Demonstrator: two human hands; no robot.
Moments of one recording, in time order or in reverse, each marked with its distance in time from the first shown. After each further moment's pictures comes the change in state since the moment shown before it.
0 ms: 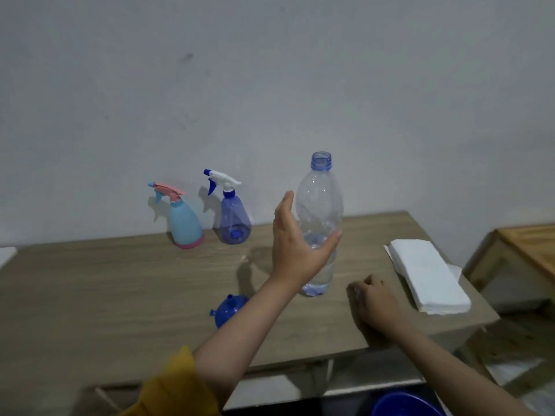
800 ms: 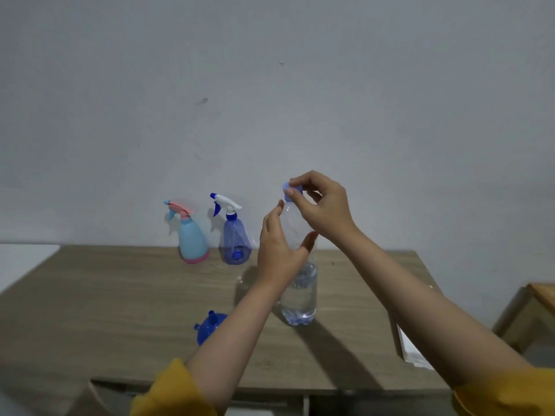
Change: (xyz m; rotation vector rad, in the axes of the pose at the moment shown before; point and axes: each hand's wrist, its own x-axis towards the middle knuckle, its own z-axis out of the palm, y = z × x) left_hand 0.032 0.033 0.032 0.116 0.204 -0.066; right_hand 0.065 -0.123 -0.217 1.016 0.417 -0.605
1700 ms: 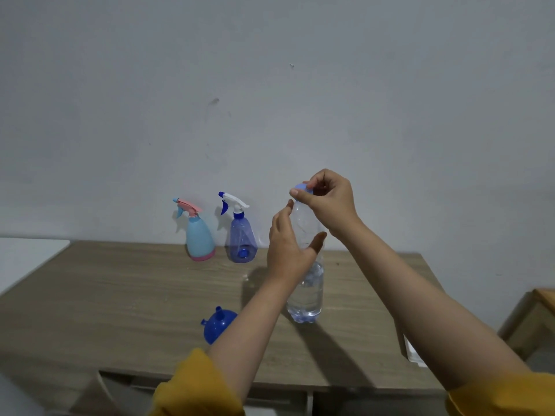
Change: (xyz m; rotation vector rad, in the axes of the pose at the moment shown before) left_hand -0.005 0.001 -0.001 0.020 -0.006 0.019; right_hand 0.008 -0.003 0.006 0.182 0.026 0.198
